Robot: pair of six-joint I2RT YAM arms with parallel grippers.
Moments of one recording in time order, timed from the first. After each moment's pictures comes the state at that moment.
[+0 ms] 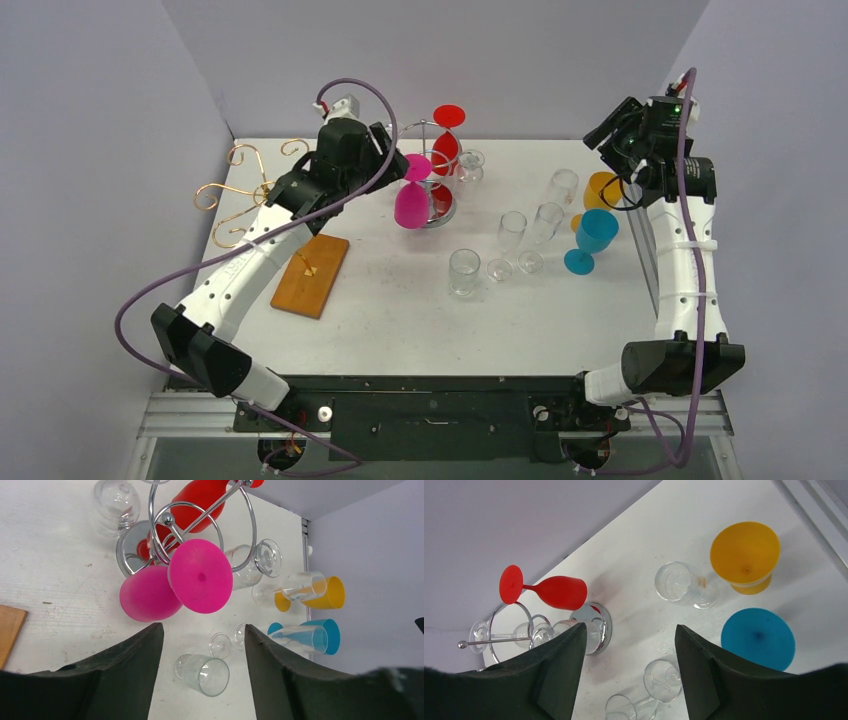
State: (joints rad) left arm -0.57 1.50 1.64 -0.61 -0.19 -0.76; right arm -0.06 1.44 1.77 -0.85 0.03 0.62
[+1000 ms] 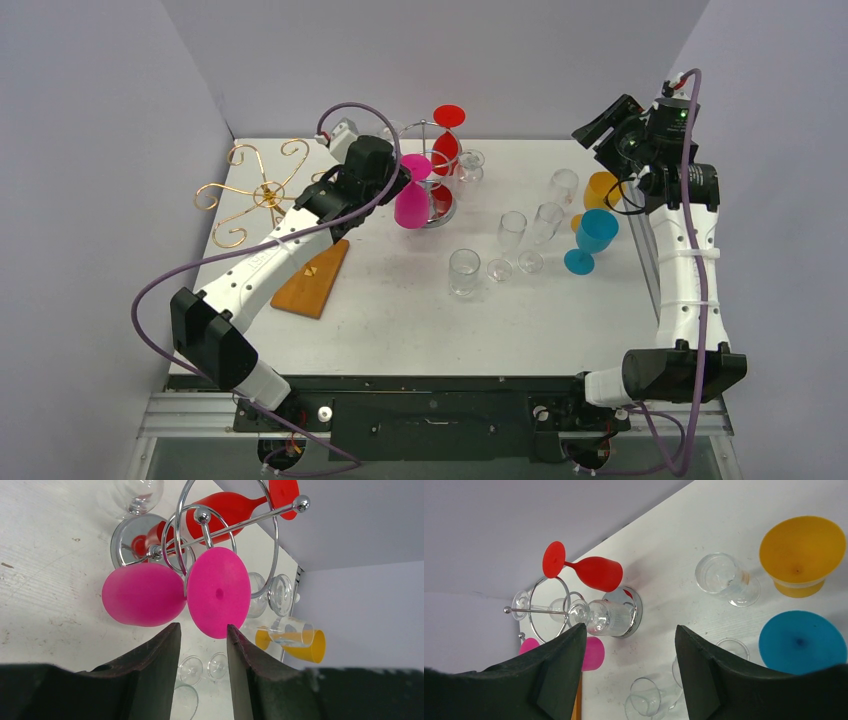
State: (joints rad) left arm -0.64 1.55 1.53 -0.51 -0.41 -1.12; right arm -0.07 1.40 1.71 -0.77 -0.17 0.64
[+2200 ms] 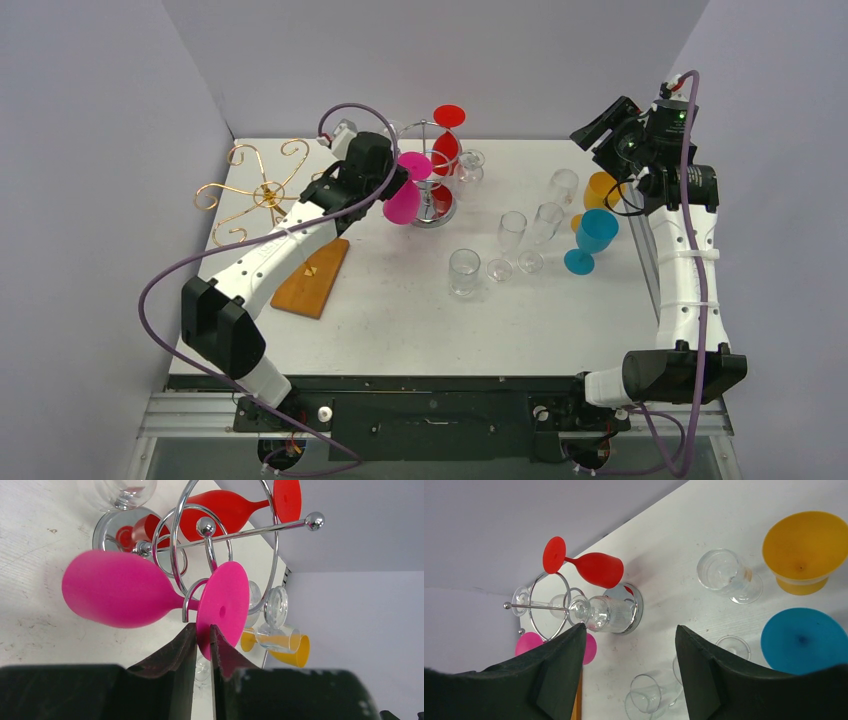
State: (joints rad) left arm -0.60 1.61 1.53 -0.44 -0.33 -1.19; right arm -0.07 1.39 1.70 -0.77 -0.18 0.64
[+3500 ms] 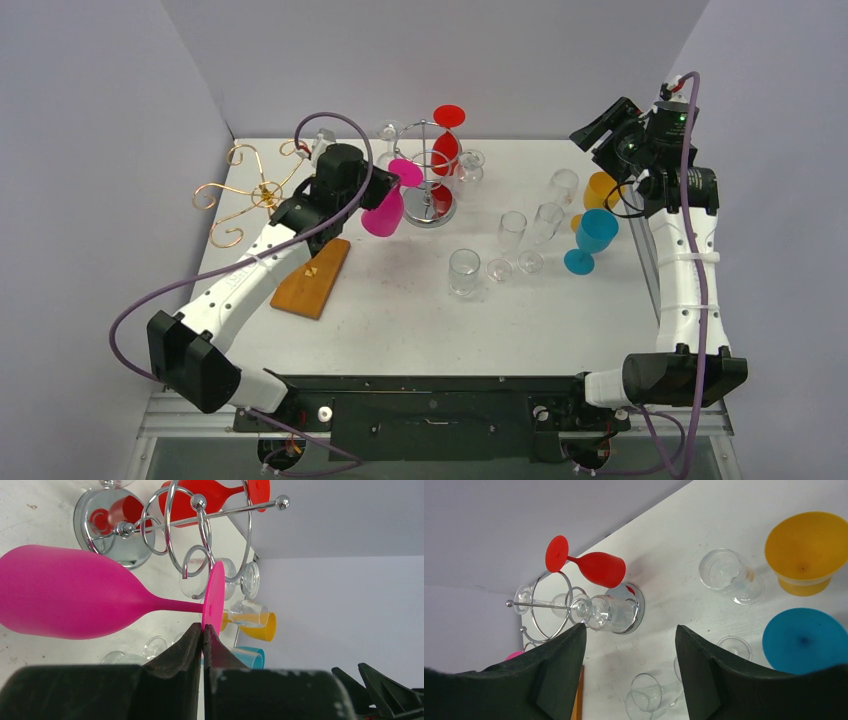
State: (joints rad) left arm -0.56 1.42 1.37 -0.38 -0.23 -1.25; right arm -0.07 1.38 1.68 -0.76 -0.19 0.64
